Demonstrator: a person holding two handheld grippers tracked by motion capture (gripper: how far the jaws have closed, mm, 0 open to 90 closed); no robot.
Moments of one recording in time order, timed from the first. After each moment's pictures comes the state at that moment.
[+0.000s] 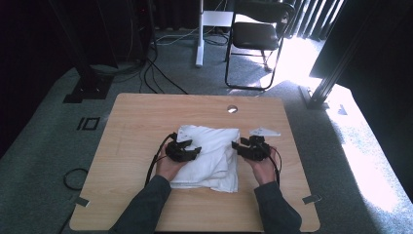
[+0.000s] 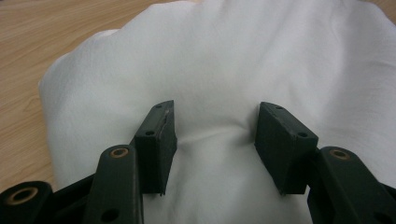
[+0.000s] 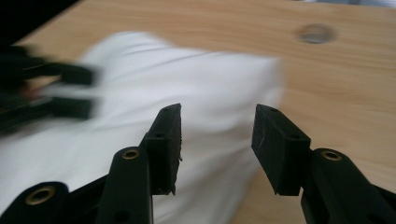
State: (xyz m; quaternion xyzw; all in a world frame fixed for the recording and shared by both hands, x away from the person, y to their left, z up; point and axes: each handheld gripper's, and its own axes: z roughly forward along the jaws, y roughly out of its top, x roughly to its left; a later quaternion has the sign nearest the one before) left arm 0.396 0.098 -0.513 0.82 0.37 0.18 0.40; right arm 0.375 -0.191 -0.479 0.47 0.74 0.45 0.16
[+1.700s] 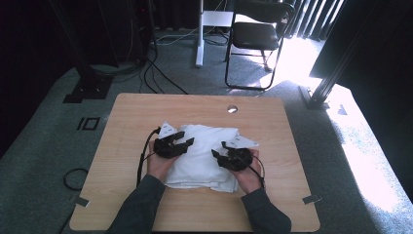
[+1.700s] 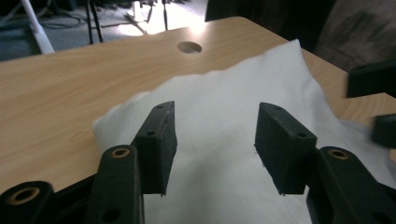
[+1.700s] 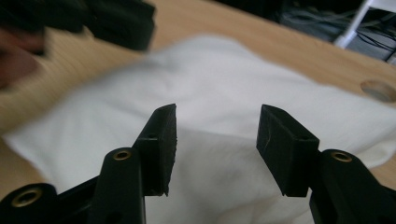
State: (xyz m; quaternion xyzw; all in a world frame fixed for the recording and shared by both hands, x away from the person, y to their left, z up) left arm 0.380 0.129 -0.476 0.77 0.38 0.17 0.48; right arm 0.345 -0.130 -0.474 0.36 0.79 0.45 0.21
